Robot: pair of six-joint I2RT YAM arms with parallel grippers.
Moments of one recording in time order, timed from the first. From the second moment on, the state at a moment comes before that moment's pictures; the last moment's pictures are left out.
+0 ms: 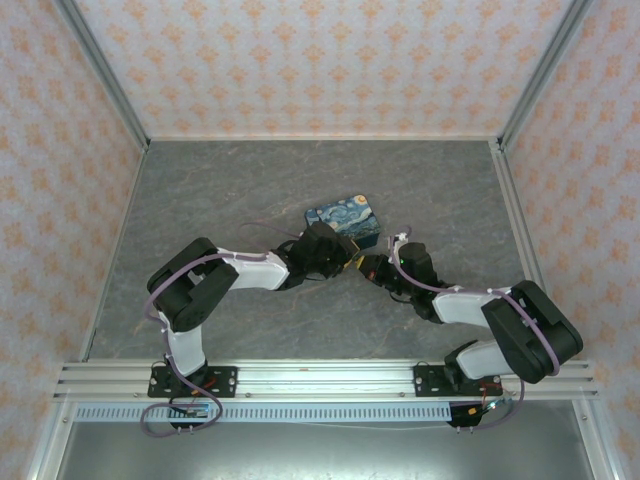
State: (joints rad) left arm -0.76 1.85 0.92 0.31 0.13 -1.50; right arm 0.50 1.37 0.31 0.56 -0.33 0.97
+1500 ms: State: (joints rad) left arm -0.59 1.74 0.94 0.12 0.10 -1.34; right arm 0.51 1.47 0.32 0.63 -0.34 1.14
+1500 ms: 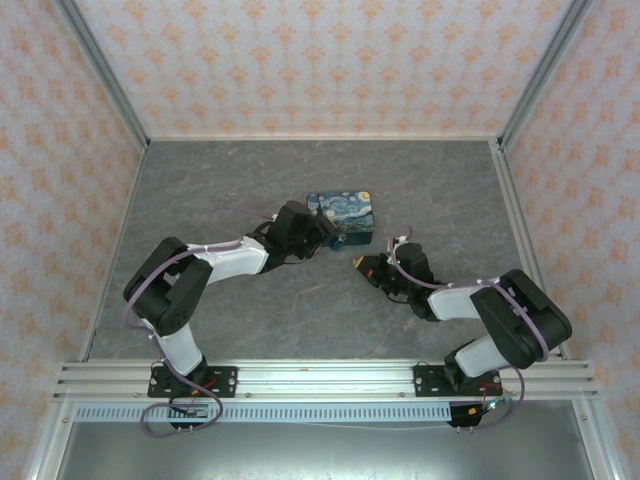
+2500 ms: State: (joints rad) left arm -0.68 1.63 0.92 -0.05 0.03 -1.14; right arm 0.51 1.34 0.34 0.49 -0.30 1.01
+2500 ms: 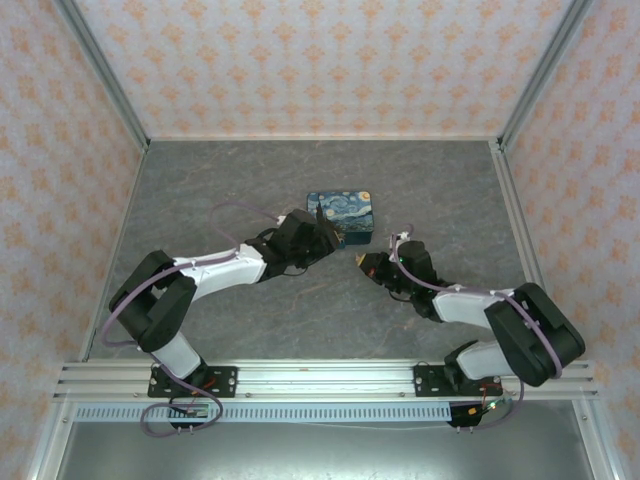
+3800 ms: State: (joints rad) left arm -0.68 1.44 0.85 -0.14 -0.10 -0.98; right arm 0.30 1.81 0.84 0.52 -0.62 0.62
